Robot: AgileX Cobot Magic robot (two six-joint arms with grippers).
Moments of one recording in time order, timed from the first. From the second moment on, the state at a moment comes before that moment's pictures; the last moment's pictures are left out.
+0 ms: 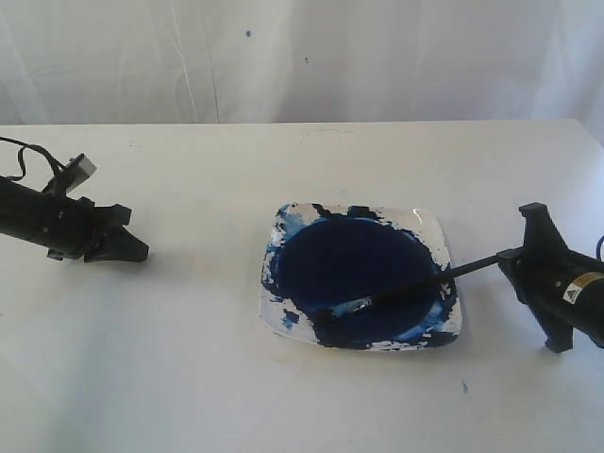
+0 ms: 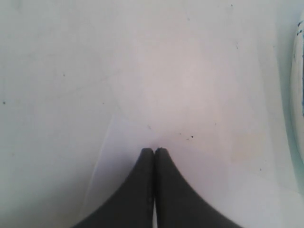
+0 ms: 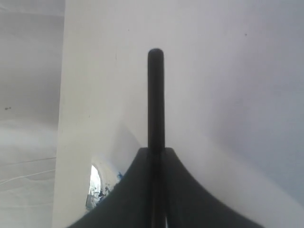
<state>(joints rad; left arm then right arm) 0.06 2.13 -1.24 -1.15 0.86 1.09 0.13 1.90 -0.47 -0.21 -0.81 1.43</state>
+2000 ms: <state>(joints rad) 0.06 2.13 -1.24 -1.15 0.86 1.09 0.13 2.00 -0.66 -0.25 -0.81 1.45</state>
